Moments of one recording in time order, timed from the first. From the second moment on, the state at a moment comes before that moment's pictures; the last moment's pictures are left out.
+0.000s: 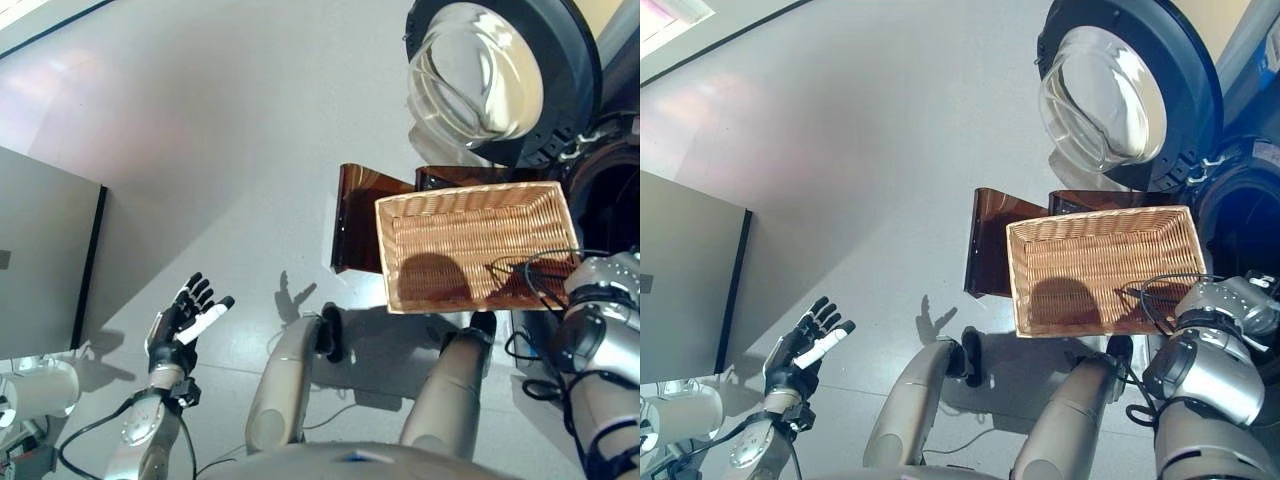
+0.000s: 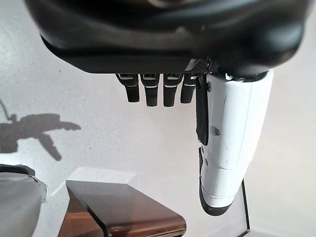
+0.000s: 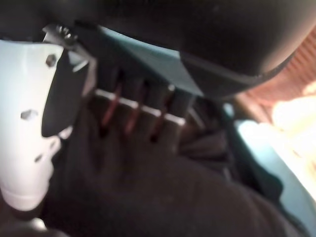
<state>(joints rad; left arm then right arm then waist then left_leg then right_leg) 0.36 0.40 -0.14 0.18 -0.67 -0.27 0.06 -0.78 -0.68 -0.63 1.20 1.54 -0.64 -0.53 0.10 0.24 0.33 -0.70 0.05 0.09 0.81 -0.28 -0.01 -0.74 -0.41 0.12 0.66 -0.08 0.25</state>
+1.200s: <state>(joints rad) 0.35 0.40 -0.14 0.16 -0.69 -0.27 0.08 -0.76 -0.61 -0.58 1.19 1.42 -0.65 -0.54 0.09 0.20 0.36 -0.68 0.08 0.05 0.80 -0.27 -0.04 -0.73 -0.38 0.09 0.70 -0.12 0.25</state>
